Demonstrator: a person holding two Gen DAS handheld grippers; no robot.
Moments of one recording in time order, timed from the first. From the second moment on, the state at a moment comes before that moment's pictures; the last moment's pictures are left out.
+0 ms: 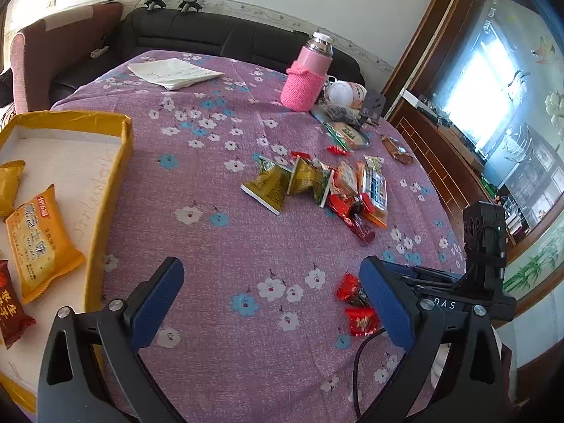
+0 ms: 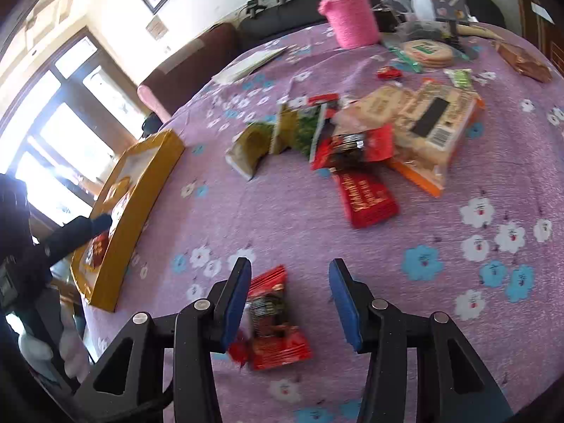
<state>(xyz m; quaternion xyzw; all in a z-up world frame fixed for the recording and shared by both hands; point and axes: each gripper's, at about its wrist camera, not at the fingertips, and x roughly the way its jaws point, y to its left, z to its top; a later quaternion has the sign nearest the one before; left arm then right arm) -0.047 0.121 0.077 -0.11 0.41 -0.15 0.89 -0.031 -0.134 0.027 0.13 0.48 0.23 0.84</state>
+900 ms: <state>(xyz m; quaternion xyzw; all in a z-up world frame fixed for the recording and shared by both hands) -0.083 0.112 0.061 -0.12 0.43 -0.18 0.87 -0.064 -0.099 0.035 0.02 0.48 0.22 0.85</state>
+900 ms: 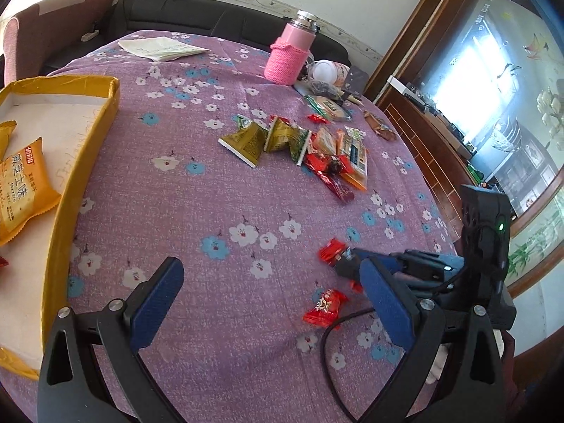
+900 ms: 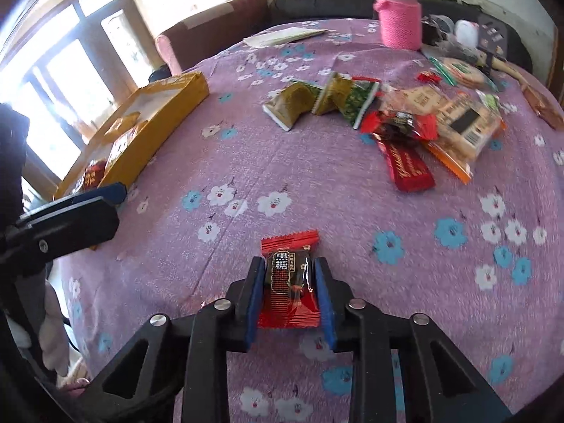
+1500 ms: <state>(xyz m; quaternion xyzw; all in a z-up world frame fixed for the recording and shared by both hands) -0.093 0.016 0.021 0.10 0.45 -0.21 0.86 -0.122 -0.189 0.076 0.08 0.42 0.15 0.89</state>
